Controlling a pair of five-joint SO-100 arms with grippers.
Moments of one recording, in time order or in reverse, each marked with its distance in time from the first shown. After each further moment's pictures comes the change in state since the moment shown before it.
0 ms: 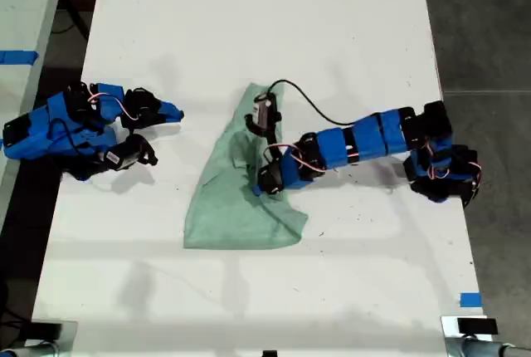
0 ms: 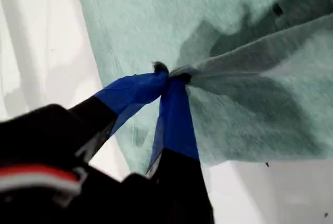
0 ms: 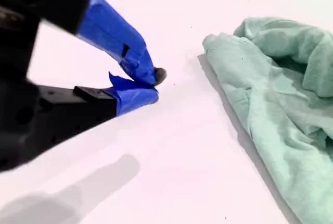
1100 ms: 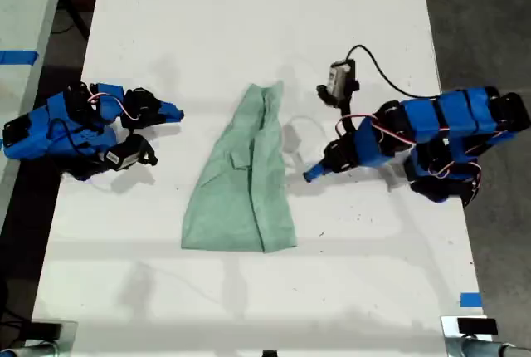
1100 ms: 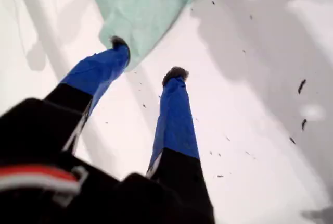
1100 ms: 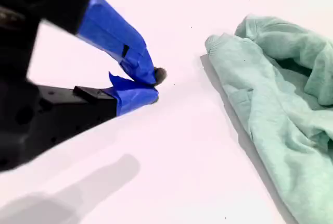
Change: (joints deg) arm 0 0.0 0.0 0.0 0.0 0.0; arm 1 0.5 60.9 47.9 16.6 9.8
